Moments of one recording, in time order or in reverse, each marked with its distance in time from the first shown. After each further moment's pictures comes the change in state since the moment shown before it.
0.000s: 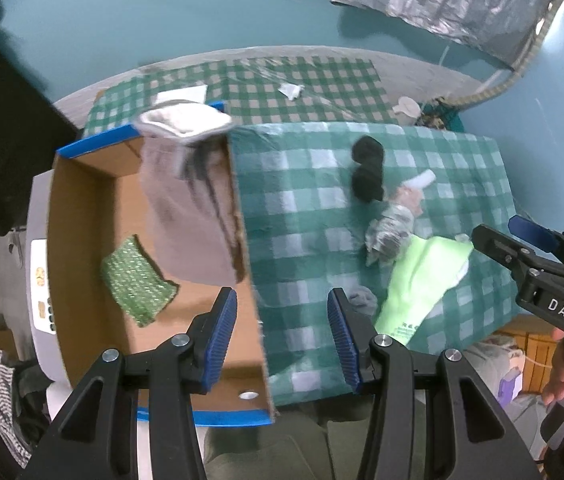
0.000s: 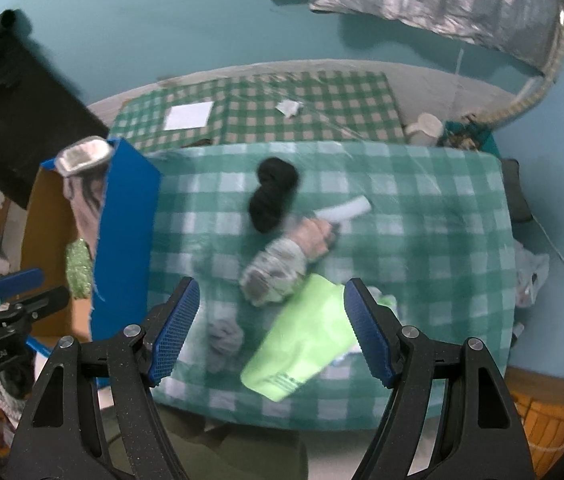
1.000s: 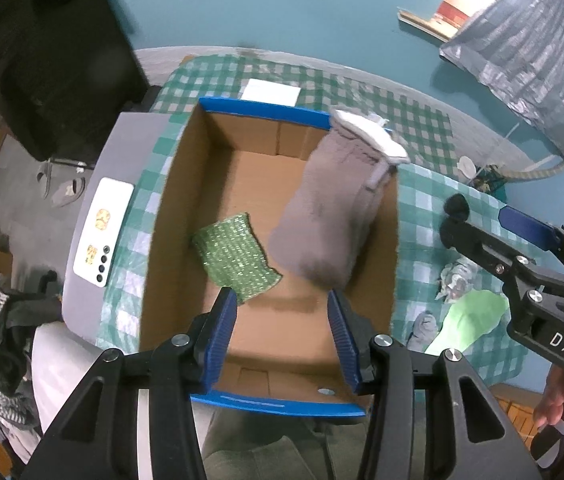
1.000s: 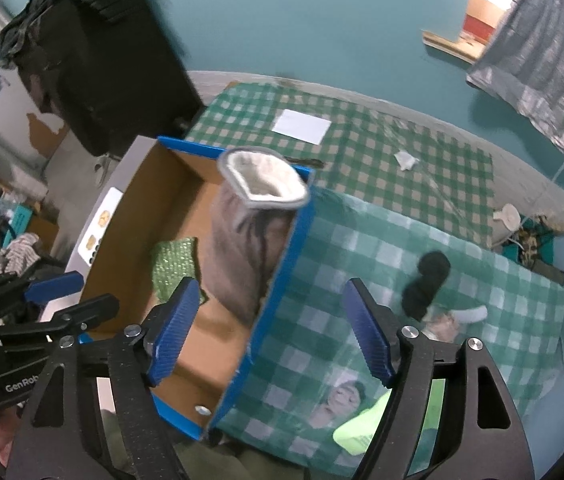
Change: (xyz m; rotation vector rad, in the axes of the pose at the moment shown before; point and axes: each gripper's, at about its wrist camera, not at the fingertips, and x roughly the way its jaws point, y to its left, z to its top) left arm -0.024 0.127 -0.025 -0.295 -0.043 0.057; right arm 0.008 0.174 0.045 -0.338 -0.027 0.157
